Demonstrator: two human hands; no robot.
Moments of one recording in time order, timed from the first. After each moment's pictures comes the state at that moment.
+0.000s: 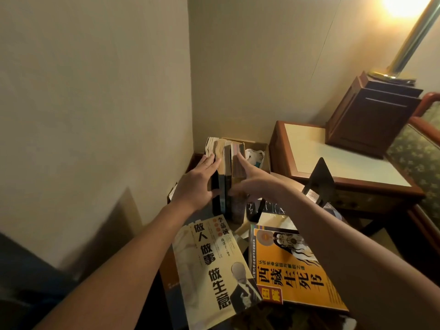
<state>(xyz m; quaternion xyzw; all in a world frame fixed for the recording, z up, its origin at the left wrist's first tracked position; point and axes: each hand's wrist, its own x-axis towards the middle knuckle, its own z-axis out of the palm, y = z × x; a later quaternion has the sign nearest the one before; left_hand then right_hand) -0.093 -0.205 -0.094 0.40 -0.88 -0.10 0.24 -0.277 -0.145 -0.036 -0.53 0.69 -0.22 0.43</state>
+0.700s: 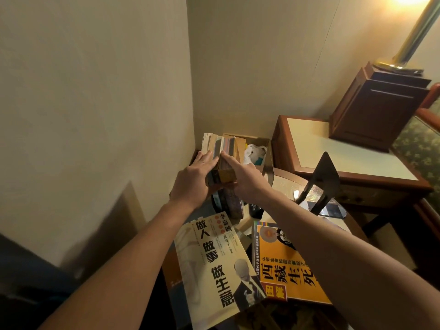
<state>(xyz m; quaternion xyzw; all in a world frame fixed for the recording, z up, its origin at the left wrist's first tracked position) -0.089 -0.204 -0.094 0.42 -0.86 -0.09 0.28 -0.260 -0.152 -0.069 -0.71 0.65 -0.22 0.15</state>
